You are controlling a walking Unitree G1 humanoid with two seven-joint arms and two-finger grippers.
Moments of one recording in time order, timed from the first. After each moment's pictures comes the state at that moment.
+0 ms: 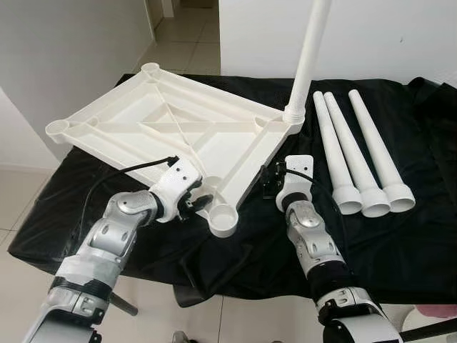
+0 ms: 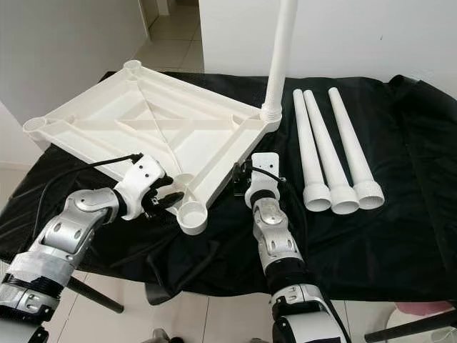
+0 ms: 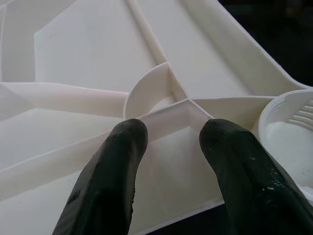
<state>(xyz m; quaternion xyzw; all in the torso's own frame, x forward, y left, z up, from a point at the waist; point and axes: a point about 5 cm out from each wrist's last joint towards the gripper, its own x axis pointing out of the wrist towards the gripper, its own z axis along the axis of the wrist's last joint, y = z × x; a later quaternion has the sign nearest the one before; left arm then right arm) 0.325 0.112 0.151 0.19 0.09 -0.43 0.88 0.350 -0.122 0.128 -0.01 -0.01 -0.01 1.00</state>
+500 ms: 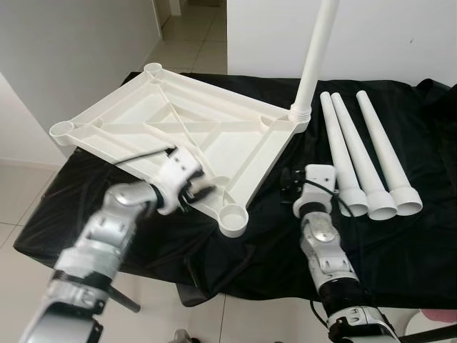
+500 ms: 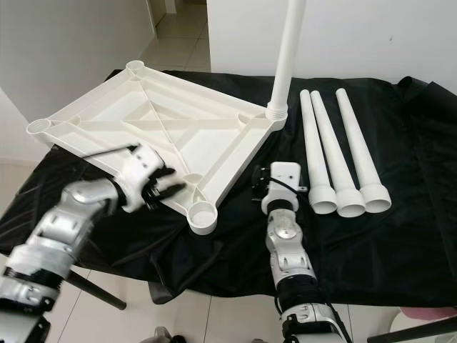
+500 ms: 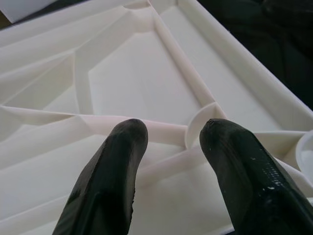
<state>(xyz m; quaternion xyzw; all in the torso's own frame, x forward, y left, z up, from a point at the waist) 0.336 0.135 0.184 0.18 0.03 -0.41 0.90 0.327 -0.159 0.131 -0.02 -0.08 -0.07 0.99</state>
